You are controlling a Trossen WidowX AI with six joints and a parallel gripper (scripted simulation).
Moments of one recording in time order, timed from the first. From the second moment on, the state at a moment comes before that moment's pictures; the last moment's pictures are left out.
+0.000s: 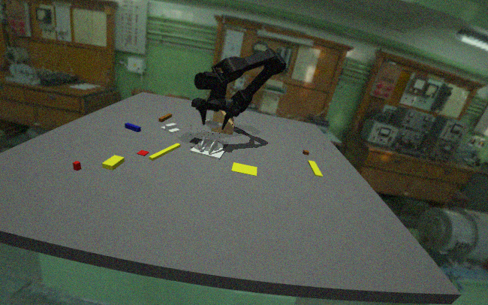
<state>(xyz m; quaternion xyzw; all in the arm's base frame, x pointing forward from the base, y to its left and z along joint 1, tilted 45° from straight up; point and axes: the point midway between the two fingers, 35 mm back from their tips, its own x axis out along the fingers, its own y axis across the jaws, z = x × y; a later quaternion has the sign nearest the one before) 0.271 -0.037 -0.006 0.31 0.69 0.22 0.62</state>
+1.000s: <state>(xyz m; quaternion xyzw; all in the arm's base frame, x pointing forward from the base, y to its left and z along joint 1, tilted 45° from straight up) 0.271 -0.037 -0.006 0.31 0.69 0.22 0.62</state>
